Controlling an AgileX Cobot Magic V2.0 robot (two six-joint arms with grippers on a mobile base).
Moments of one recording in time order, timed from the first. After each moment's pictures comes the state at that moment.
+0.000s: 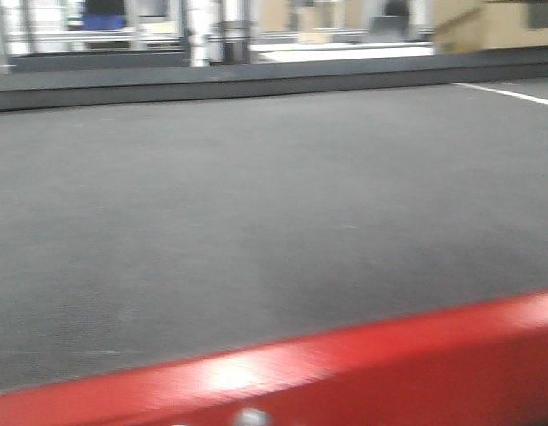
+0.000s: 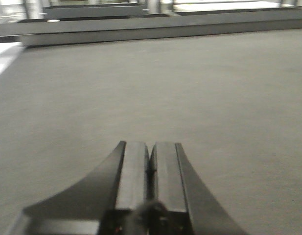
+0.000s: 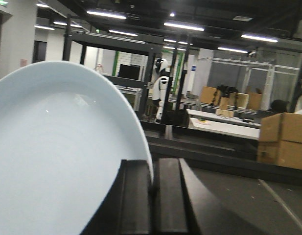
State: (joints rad) left arm -0.03 -0.02 0.03 -0.19 0.12 0.25; right arm 0.39 0.23 -0.64 -0.13 0.22 0.02
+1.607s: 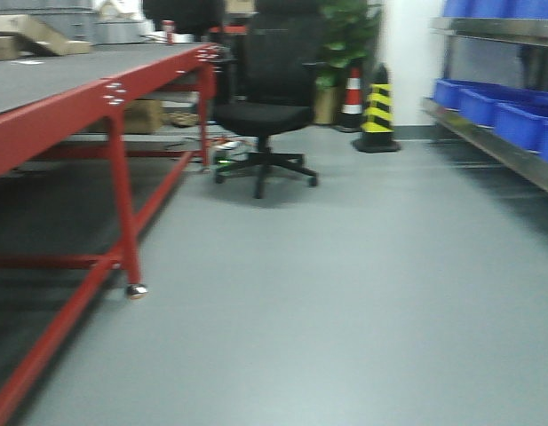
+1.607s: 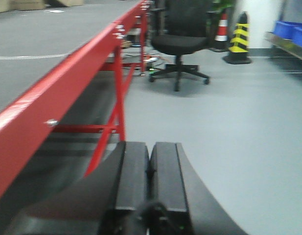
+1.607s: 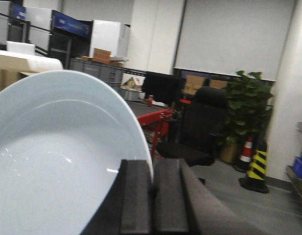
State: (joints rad) left arm -0.03 -0.02 0.03 -0.19 0.12 0.25; right arm 0.39 0.23 -0.64 -0.13 0.22 0.02
